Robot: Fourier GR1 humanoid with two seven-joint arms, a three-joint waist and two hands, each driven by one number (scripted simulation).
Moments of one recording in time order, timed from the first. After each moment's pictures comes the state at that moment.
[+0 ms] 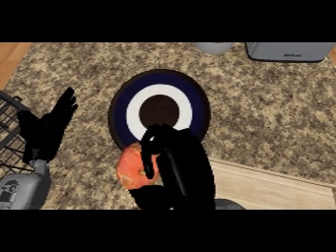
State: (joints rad) left arm -0.19 0.26 -0.01 -1.39 0.09 0.06 0.16; right arm -0.39 0.00 0.74 -1.74 0.96 -0.26 0.59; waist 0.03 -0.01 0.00
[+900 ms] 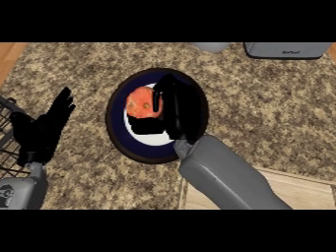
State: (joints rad) left arm -0.16 0.25 0.01 -1.45 0.08 0.05 0.20; right arm -0.74 0.00 0.61 -1.23 0.77 -0.58 0.75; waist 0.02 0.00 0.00
